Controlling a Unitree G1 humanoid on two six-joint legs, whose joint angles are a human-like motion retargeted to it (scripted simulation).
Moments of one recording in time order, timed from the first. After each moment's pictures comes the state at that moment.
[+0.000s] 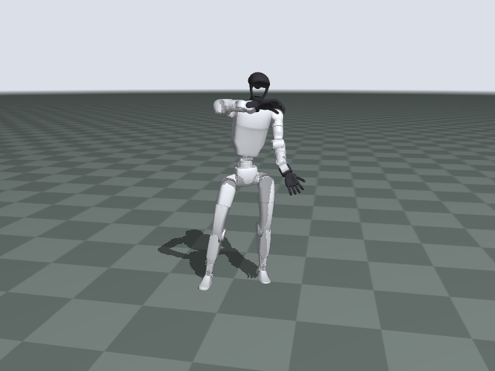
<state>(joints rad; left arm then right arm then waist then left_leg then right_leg) -0.73 0.08 -0.12 1.16 -1.16 -0.27 0.44 -1.66 -0.92 1.24 0.27 -0.40 -0.22 -0.31 0.01 -0.18 0.12 -0.04 -0.05 -0.01 0.12 -0.22 -0.10 -0.05 -0.35 -0.35 0.19 -0.21 0.10</state>
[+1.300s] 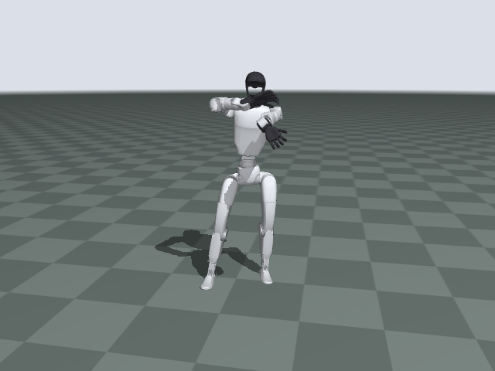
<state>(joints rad) -1.69 -0.05 -0.05 1.50 -1.09 -0.33 1.13 -1.82 -0.83 1.32 0.23 -0.54 -0.09 -0.53 -0.11 -0.11 0.16 -0.04 -0.03 0.04 0.13 -0.23 -0.22 -0.07 -0.33 -0.31 0.14 -0.18 0.14</state>
